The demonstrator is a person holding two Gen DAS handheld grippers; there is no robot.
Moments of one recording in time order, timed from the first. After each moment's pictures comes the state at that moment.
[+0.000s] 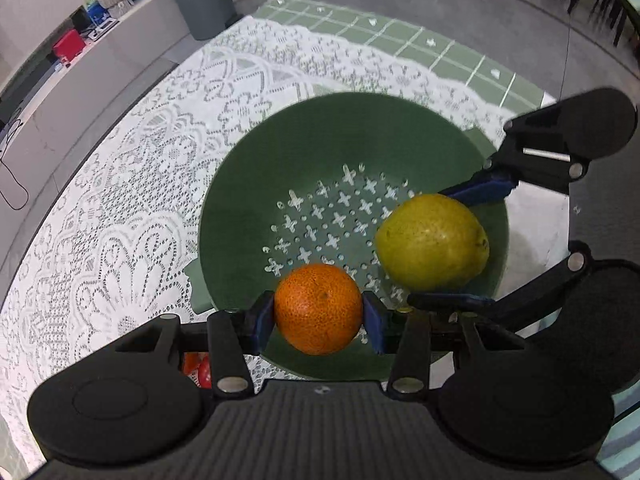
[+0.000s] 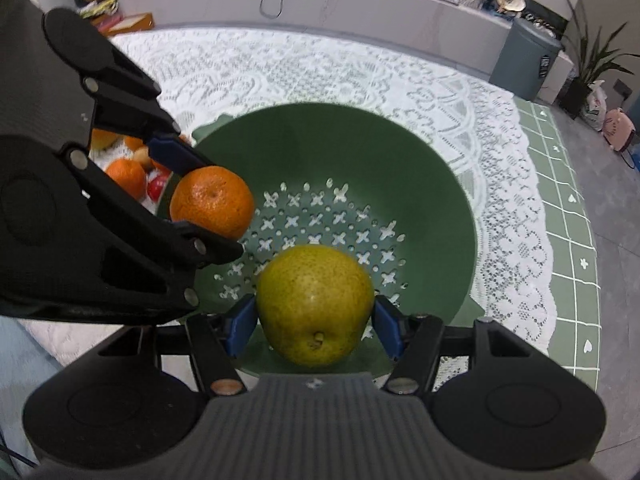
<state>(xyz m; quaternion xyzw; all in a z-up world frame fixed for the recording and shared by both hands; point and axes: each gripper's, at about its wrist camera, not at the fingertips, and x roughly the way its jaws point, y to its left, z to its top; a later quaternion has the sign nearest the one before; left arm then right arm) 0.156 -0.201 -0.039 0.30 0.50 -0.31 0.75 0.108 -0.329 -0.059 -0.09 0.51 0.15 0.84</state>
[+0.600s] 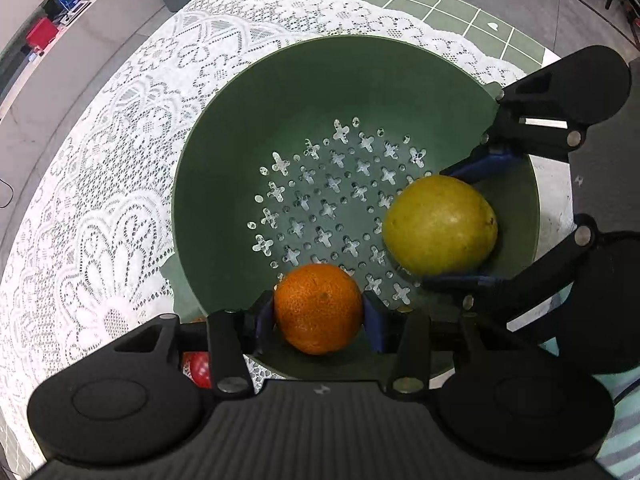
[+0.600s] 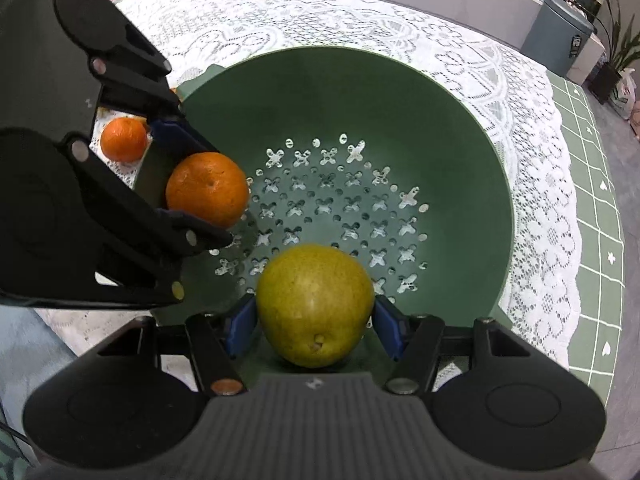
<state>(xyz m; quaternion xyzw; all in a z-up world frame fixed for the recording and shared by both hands) 0.170 -0.204 -0.067 0.33 0.54 -0.32 0.71 0.123 -0.334 -0.081 -0.09 0.55 0.18 0.81</state>
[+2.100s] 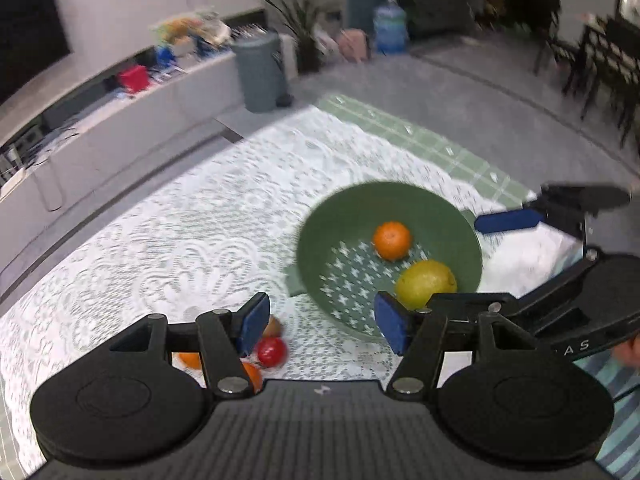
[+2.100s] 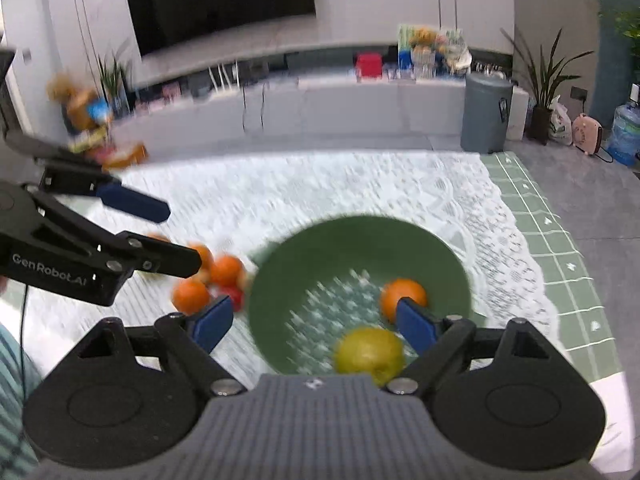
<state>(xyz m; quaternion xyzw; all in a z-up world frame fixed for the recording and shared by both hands) 0.114 -0.096 0.051 0.18 0.40 -0.29 0.85 0.040 -0.319 -0.001 0.06 0.34 0.11 0.93</state>
